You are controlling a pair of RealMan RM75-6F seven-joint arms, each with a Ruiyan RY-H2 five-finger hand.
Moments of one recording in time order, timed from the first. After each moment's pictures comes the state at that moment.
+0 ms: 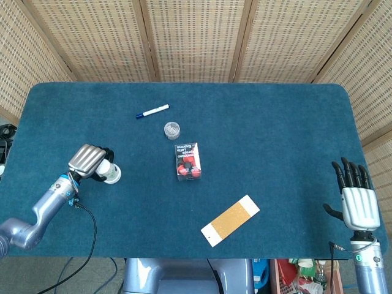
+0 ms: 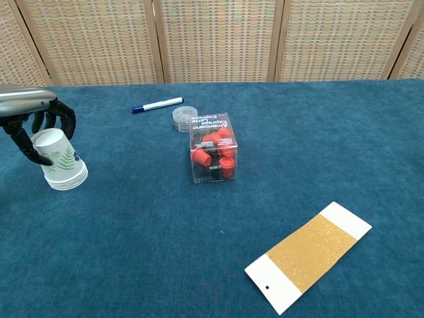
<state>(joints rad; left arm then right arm) -0.69 -1.35 -0.09 -1.22 1.41 0.82 -0.01 0.15 -1.23 0.14 -1.58 -1.38 1.47 -0.22</state>
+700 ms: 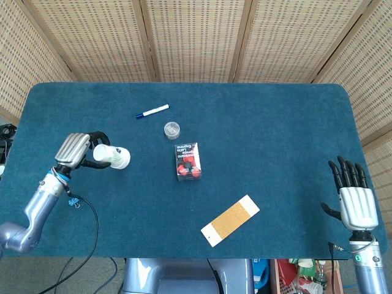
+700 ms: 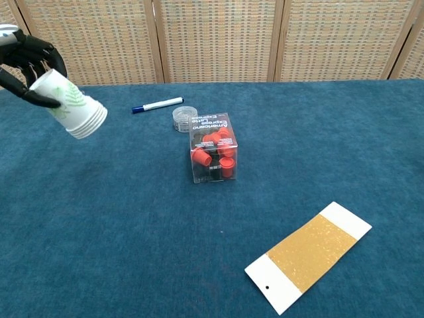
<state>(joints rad) -0.62 -1.31 -0.20 -1.33 1.37 1.01 -0.40 0.16 -1.23 0.13 -1.54 -1.45 1.49 -0.18</state>
